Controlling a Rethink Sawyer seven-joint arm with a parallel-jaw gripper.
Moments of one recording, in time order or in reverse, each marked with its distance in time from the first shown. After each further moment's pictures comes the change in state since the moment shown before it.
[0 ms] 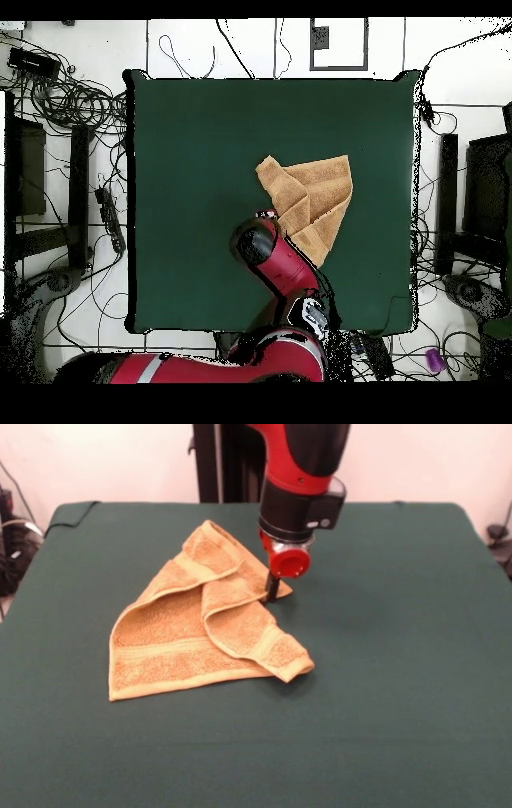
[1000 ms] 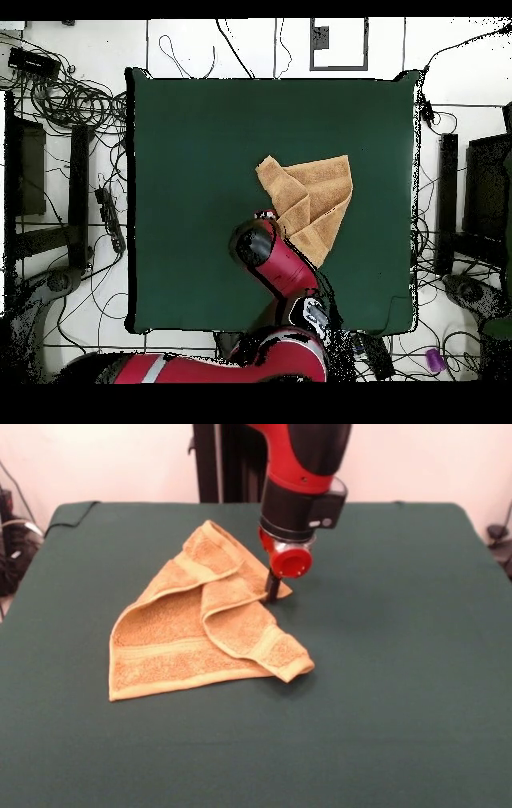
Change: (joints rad) arm -0.015 -0.010 0.012 0.005 -0.064 -0.027 -0.001
